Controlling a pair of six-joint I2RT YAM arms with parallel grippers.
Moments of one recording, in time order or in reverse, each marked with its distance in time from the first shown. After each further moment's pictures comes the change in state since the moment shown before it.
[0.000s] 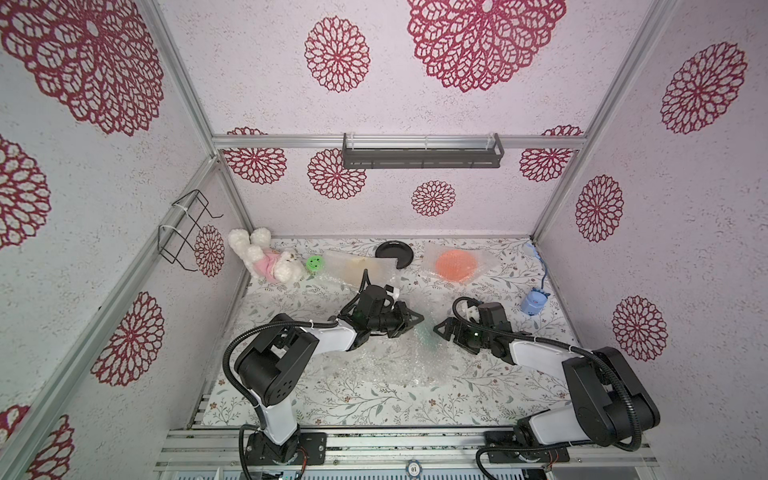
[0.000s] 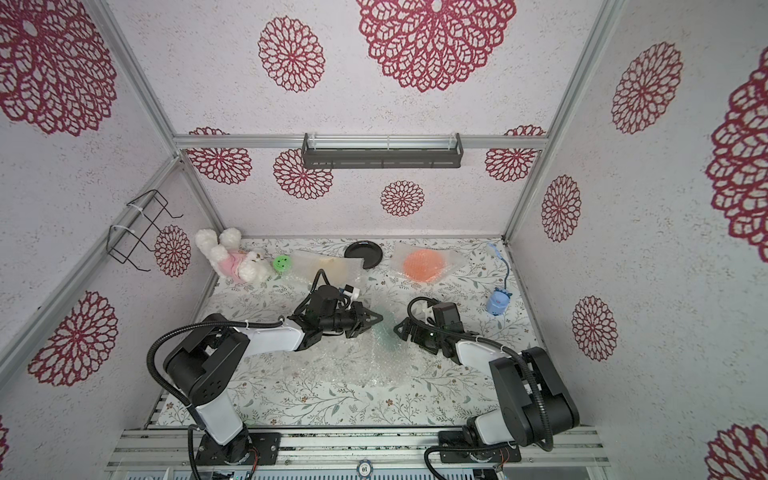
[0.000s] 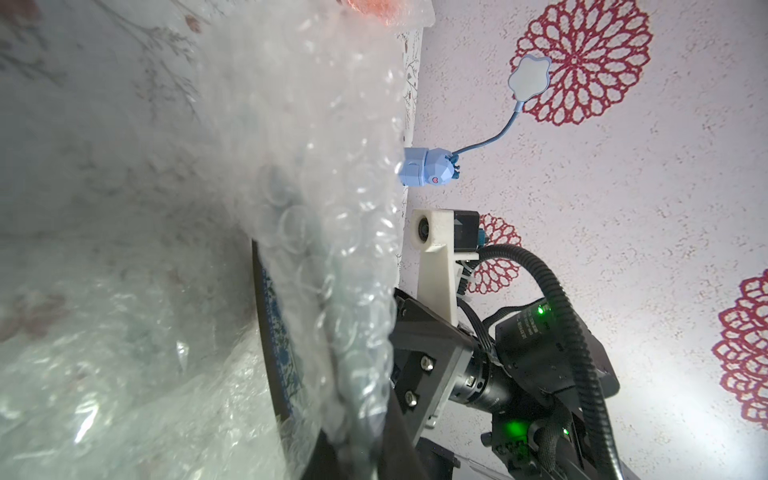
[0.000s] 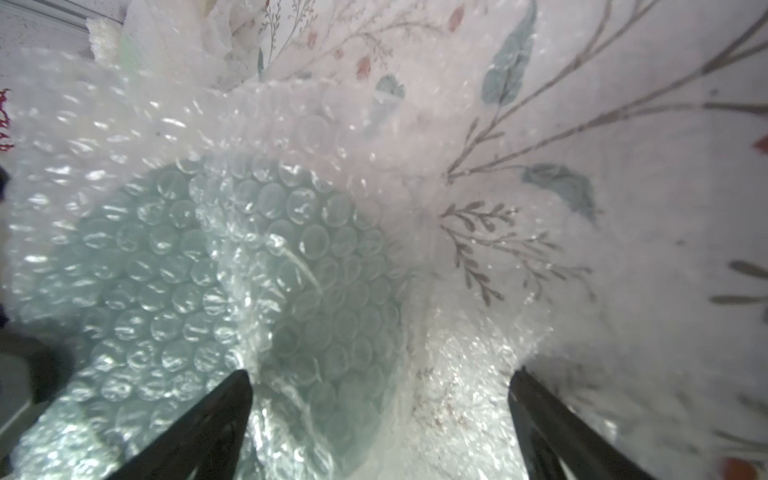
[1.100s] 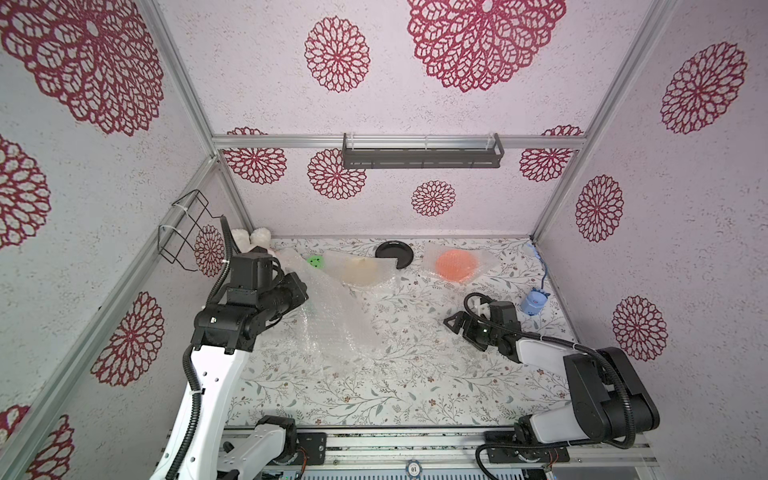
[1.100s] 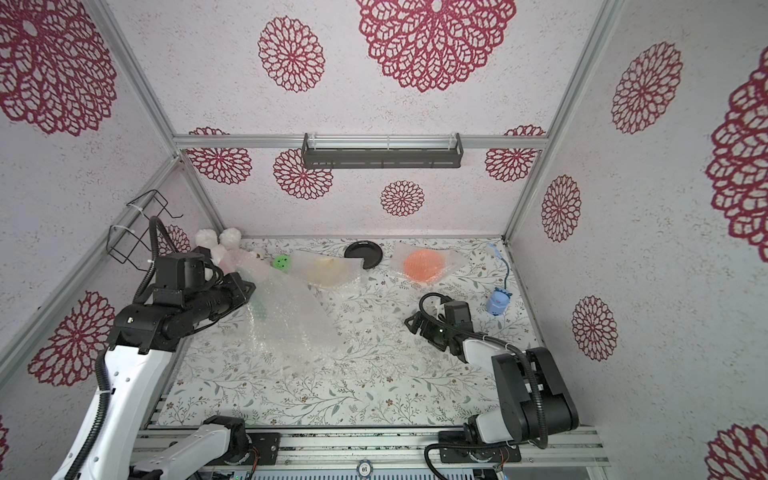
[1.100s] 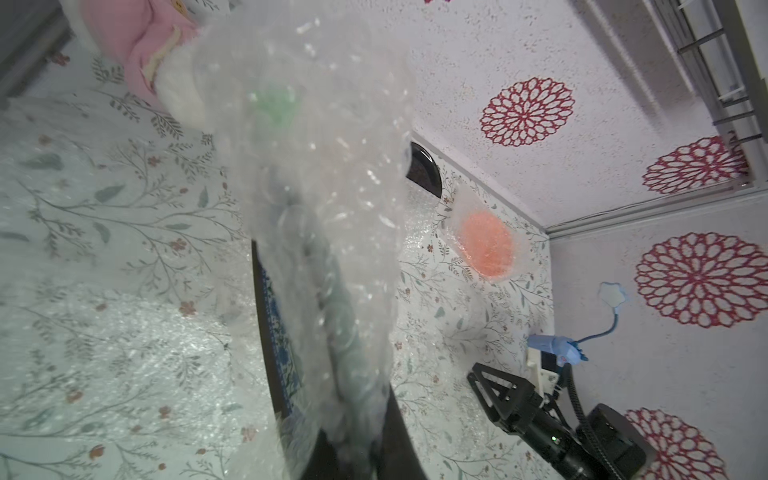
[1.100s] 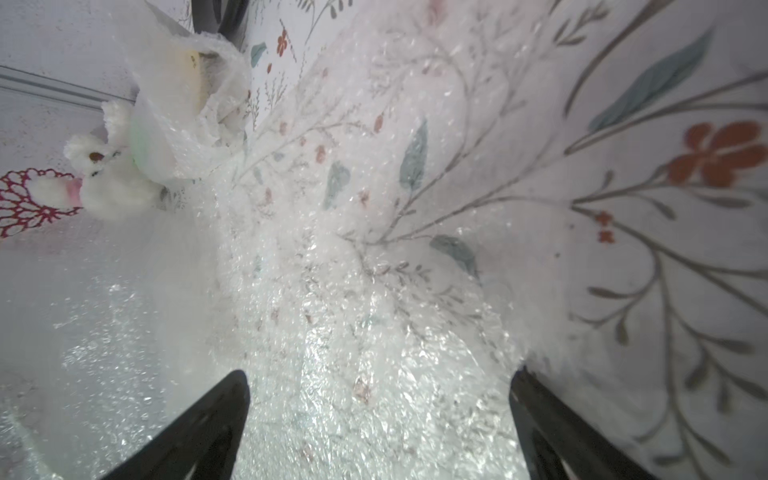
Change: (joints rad) left arm 0.475 -0.683 0.543 -1.465 -0.484 0.632; right arm -0.104 0.009 -0.015 0.041 0.051 0.021
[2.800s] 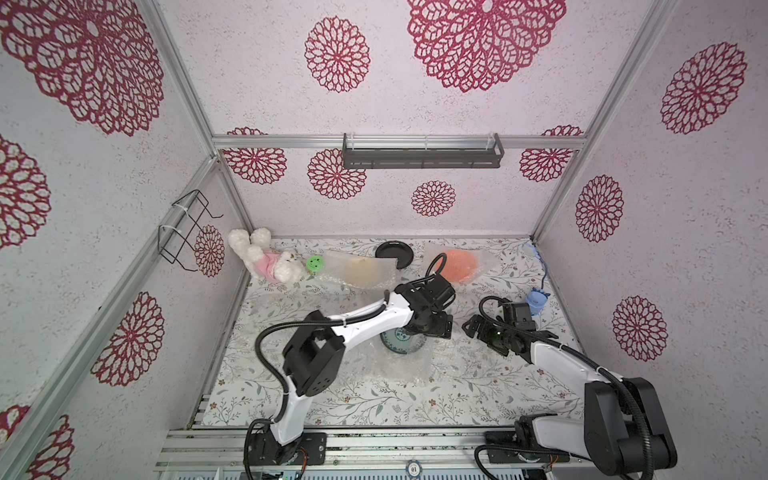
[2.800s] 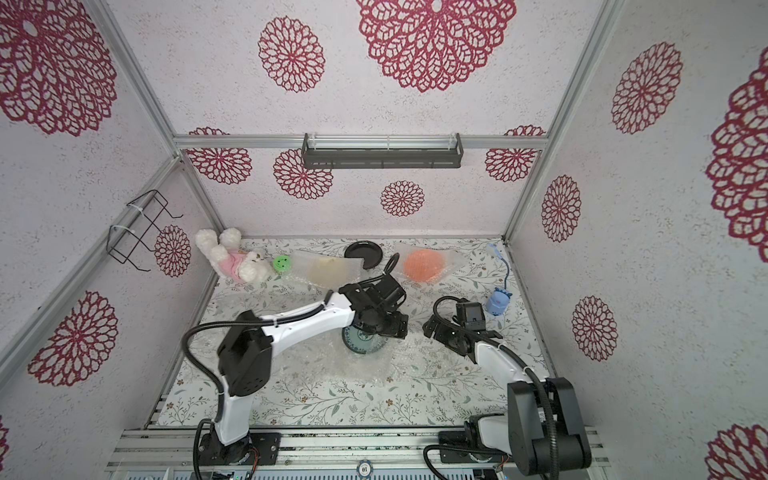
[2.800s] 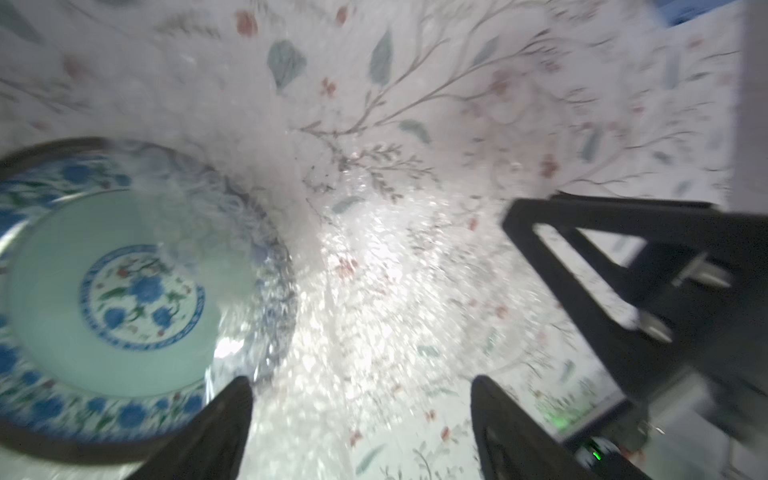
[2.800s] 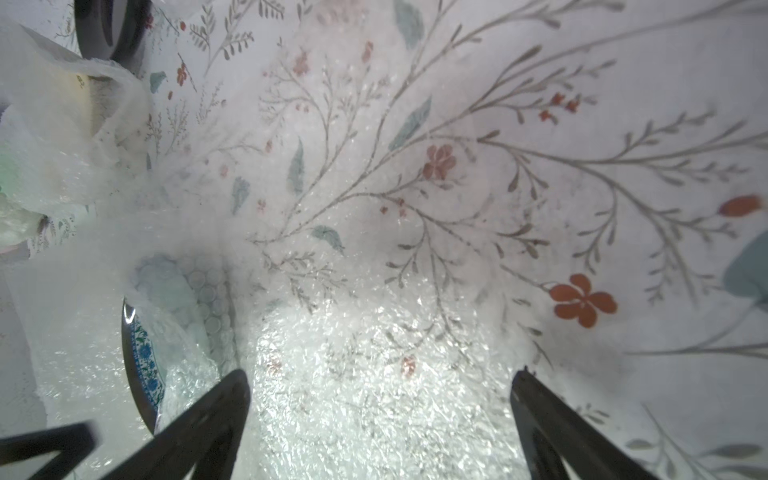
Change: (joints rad) left arm -0.743 0.854 0.234 0.265 -0.002 -0.093; right arm -0.078 -0.180 0.058 -0.352 0.158 -0.144
